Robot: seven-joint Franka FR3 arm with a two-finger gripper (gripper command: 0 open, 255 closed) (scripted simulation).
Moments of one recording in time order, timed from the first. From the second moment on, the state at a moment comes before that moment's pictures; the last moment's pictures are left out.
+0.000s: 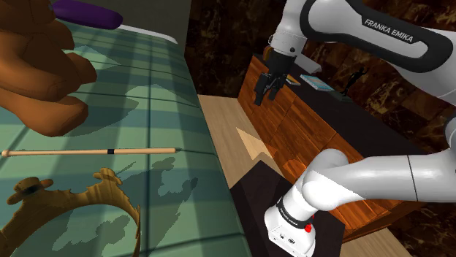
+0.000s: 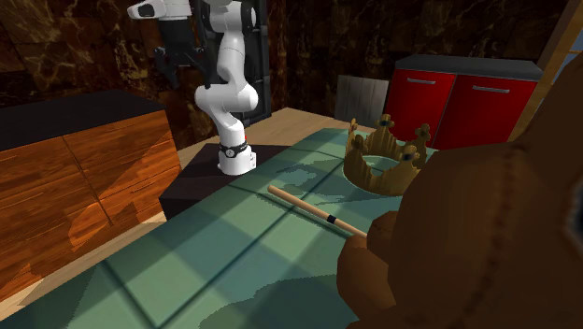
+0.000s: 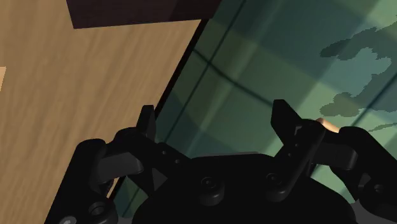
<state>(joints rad) 0.00 -0.77 0.00 -2.31 0.03 1.48 0.05</state>
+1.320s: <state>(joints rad) 0.17 -0.22 0.16 -2.09 0.02 1.84 -0.11</state>
